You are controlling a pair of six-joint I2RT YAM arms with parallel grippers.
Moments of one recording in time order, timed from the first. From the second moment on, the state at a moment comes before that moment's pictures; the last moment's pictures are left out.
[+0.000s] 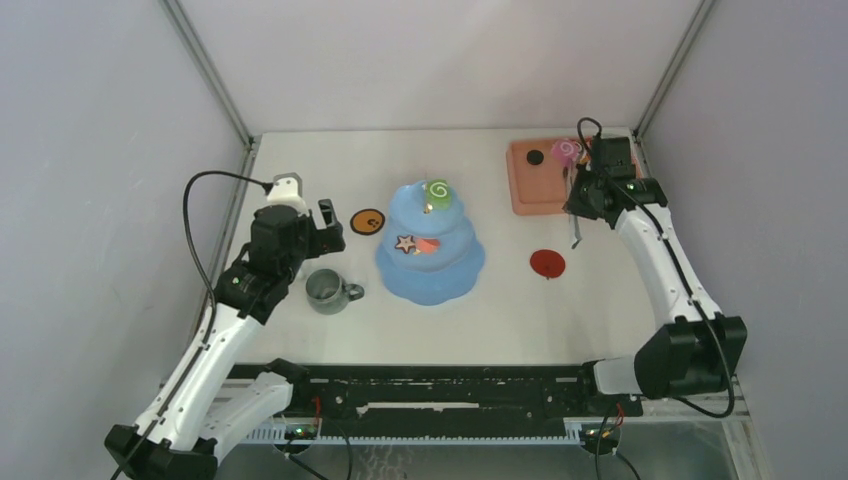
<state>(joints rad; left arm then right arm) -0.37 0.84 0.91 -0.54 -0.30 -0.31 0.06 1.38 1.30 -0.80 0.07 0.34</state>
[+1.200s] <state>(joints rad) -0.37 0.73 0.91 -0.59 -0.28 -0.40 0.72 1.17 1.34 -1.25 0.12 0.33</state>
